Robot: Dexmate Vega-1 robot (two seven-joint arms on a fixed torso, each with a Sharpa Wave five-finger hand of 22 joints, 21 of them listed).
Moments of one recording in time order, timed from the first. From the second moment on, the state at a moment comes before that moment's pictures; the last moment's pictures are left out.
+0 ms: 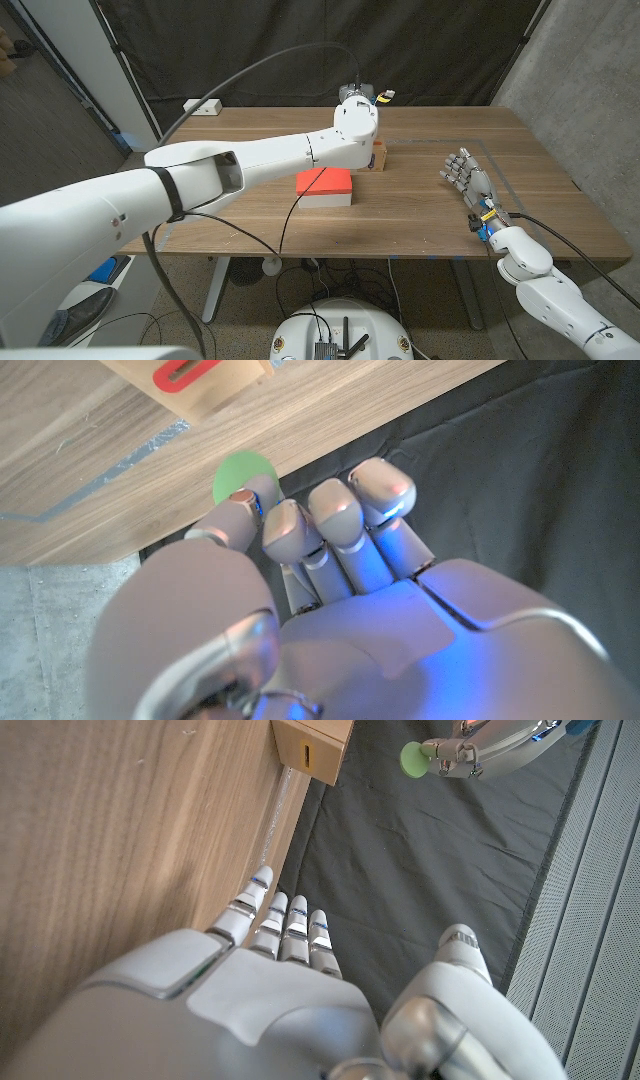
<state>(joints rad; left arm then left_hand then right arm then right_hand) -0.05 0.18 1.42 -1.49 0.49 1.15 -0.11 0.71 0.01 0.80 -0.18 0.22 0.99 -0.06 0.32 0.42 1.38 -0.21 1.40 0.82 1.35 -0.21 1.50 0.71 0.98 -0.15 1.58 1.25 -1.32 -0.68 -0.15 -1.65 0.65 0.40 -0.08 0.15 0.03 0.25 -0.13 0.18 0.08 0.11 0.19 0.18 0.17 0.12 0.20 0.19 0.07 0.08 0.22 0.38 0.28 0.08 0.21 0.17</state>
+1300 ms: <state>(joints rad) -0.05 0.13 1.46 -1.36 0.41 1.13 -0.06 0.71 0.01 0.80 -0.18 0.22 1.01 -0.04 0.31 0.43 1.38 -0.21 1.40 0.81 1.35 -0.21 1.50 0.71 0.98 -0.15 1.58 1.25 -1.34 -0.68 -0.15 -1.65 0.64 0.41 -0.09 0.15 0.03 0.25 -0.14 0.18 0.08 0.11 0.19 0.18 0.17 0.12 0.20 0.19 0.07 0.08 0.22 0.38 0.28 0.08 0.21 0.17</state>
